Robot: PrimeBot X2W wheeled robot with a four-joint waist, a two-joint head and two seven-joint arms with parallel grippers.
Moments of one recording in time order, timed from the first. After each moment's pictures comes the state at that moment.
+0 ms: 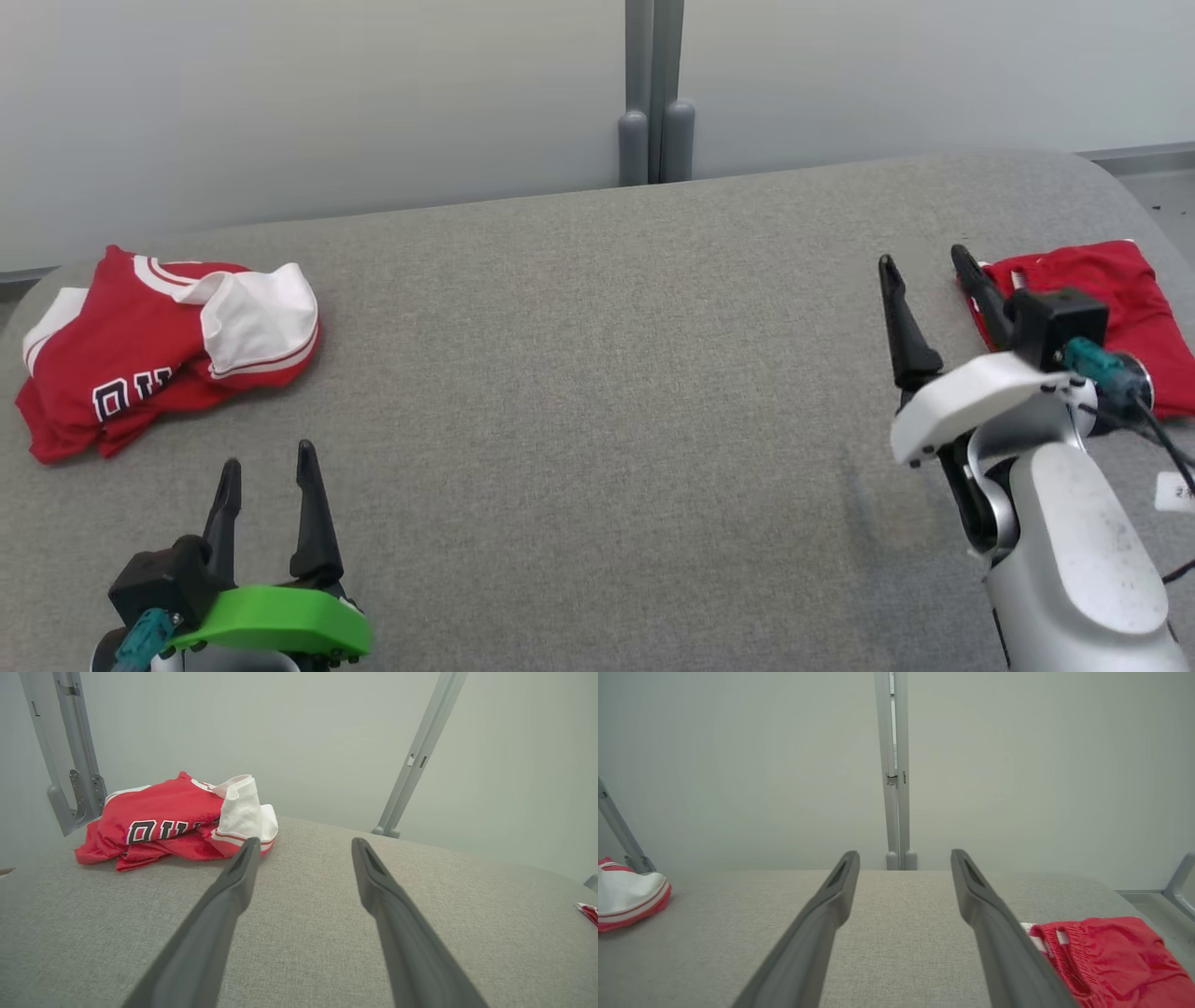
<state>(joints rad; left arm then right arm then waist) -0.02 0.30 -0.32 0.07 -0.63 0.27 -0.26 -0.40 -0.09 0.00 0.35 0.13 0.13 -0.09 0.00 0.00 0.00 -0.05</state>
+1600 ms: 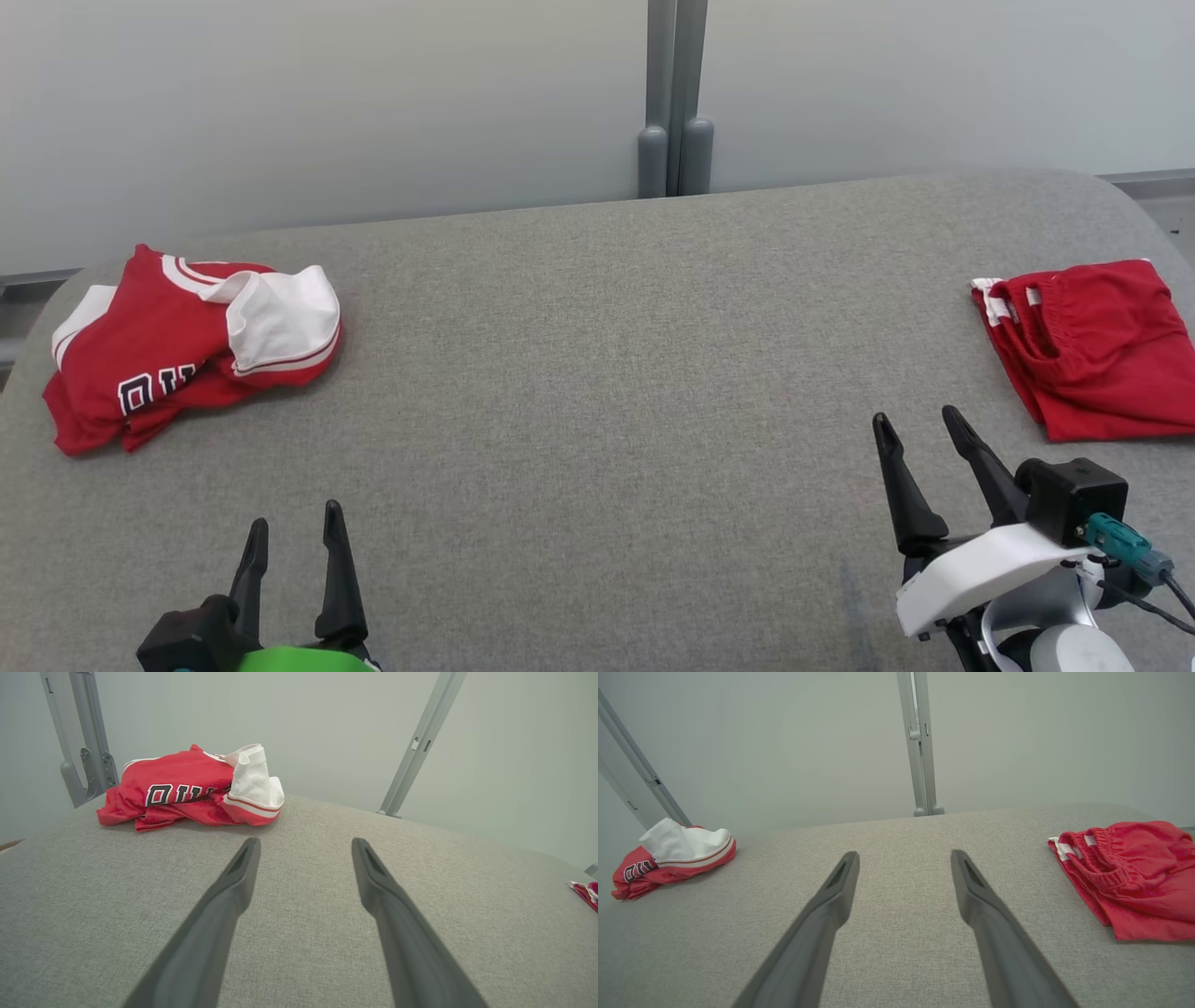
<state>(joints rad) 0.12 0.25 -0.30 0.01 -0.57 0.26 -0.24 0.03 -0.05 0.03 -0.04 0.22 0.13 0.00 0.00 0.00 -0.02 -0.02</state>
